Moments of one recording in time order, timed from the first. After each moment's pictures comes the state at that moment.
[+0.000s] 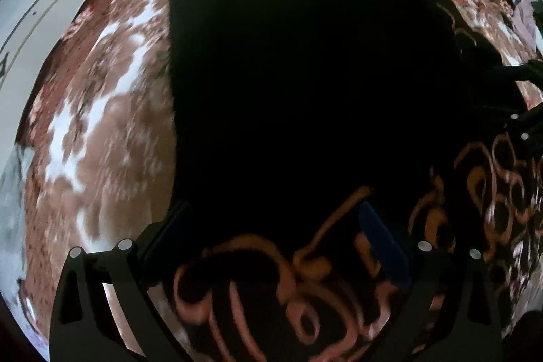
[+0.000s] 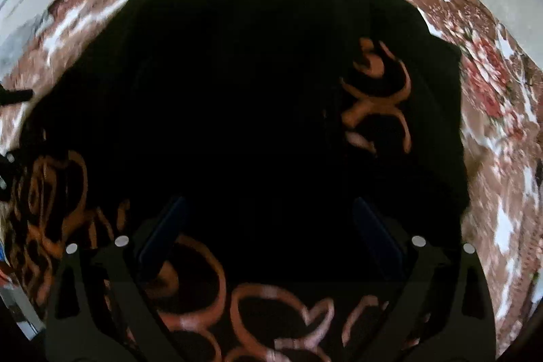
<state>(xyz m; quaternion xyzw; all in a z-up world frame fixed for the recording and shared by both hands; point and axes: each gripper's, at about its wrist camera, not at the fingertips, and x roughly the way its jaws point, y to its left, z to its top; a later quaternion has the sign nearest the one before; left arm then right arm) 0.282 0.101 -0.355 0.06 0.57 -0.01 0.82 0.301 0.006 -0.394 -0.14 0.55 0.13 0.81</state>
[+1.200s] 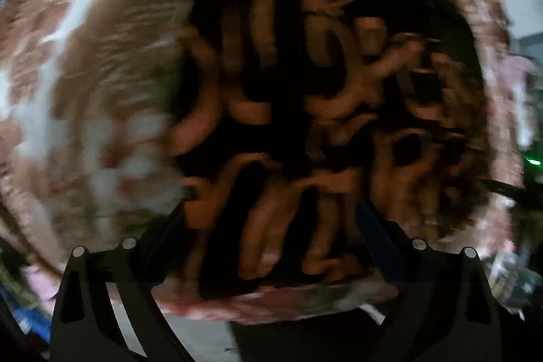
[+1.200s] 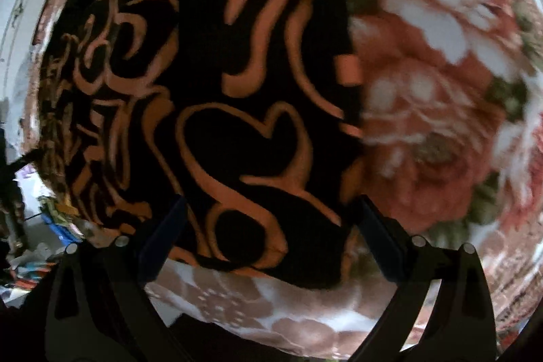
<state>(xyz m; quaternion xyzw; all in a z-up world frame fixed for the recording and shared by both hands) 0.099 0.168 -0.394 -0.15 0.68 0.00 0.71 0.092 -0.220 -0.456 0.11 0.72 0.10 0.68</state>
